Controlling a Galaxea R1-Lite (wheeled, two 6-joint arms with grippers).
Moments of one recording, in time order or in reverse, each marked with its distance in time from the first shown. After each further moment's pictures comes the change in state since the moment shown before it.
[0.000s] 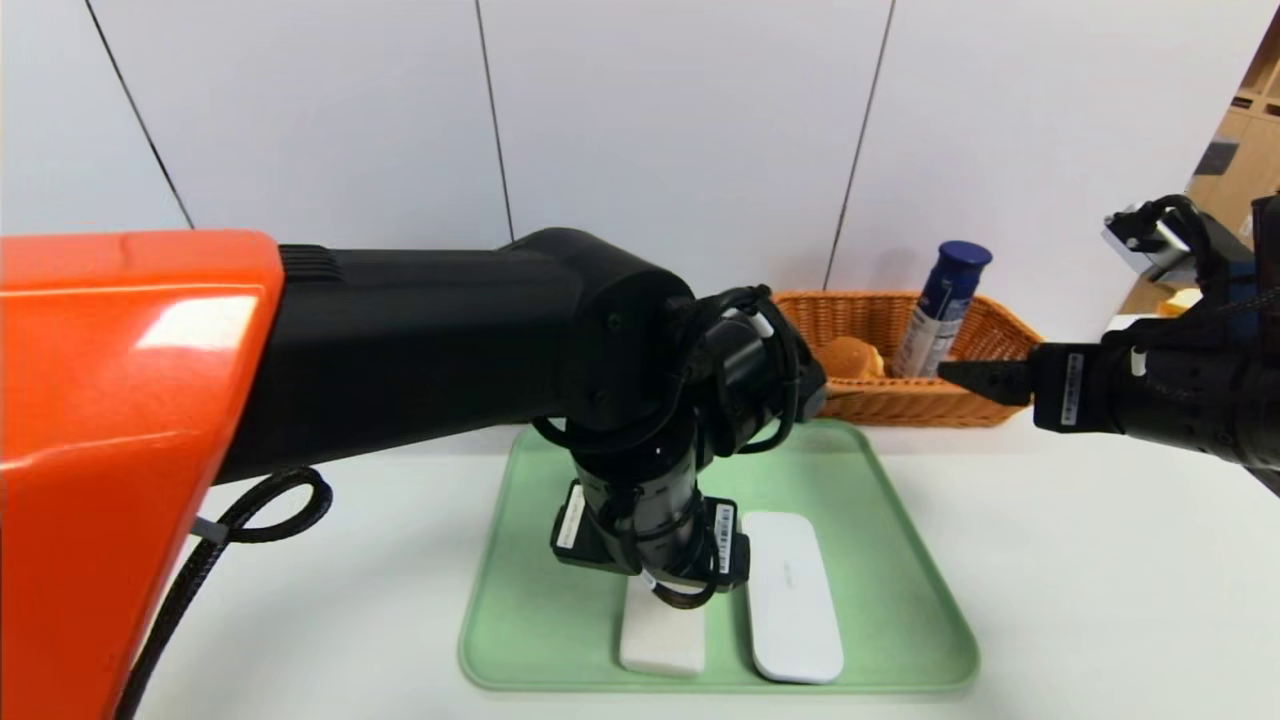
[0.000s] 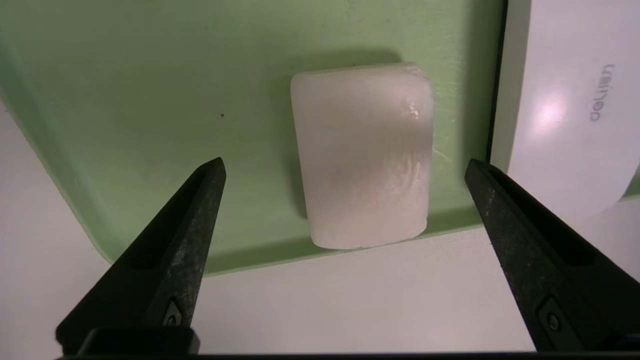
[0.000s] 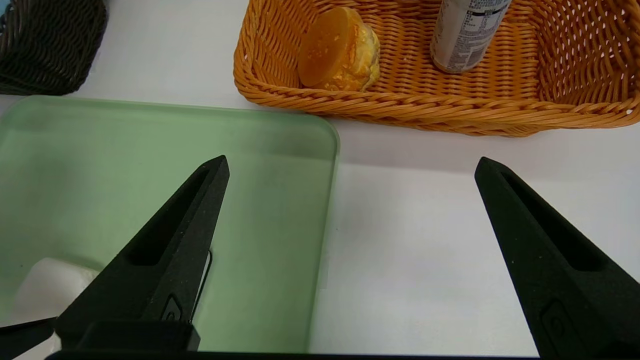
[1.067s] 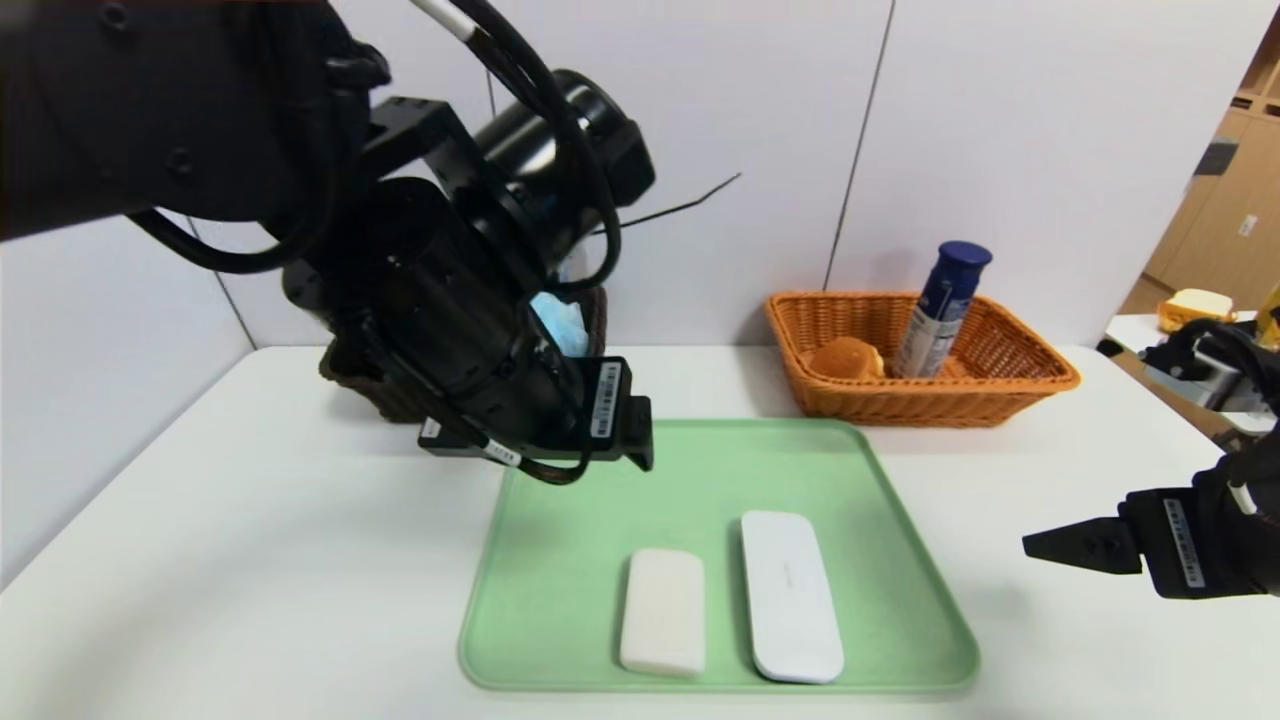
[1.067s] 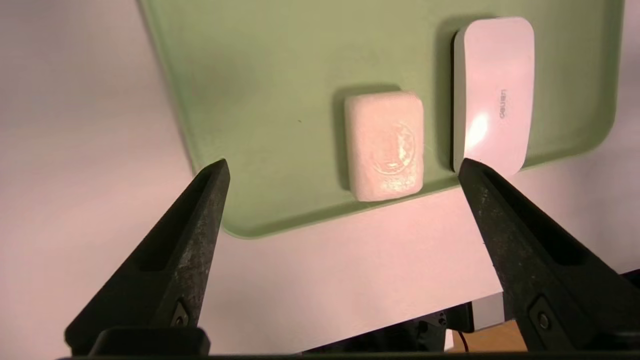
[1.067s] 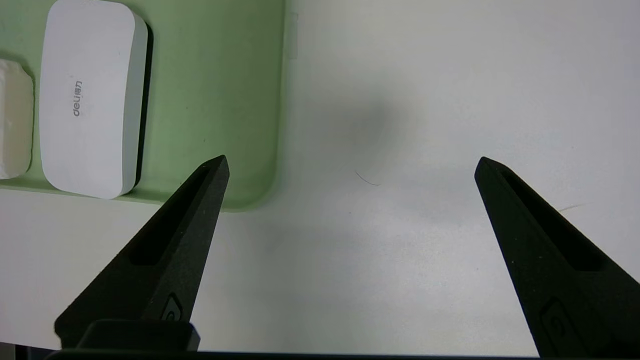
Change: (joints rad) left arm 0.126 -0.257 -0.004 0.028 -0.049 0.094; right arm 0.011 -0.102 -0.061 0.627 0.015 0.065
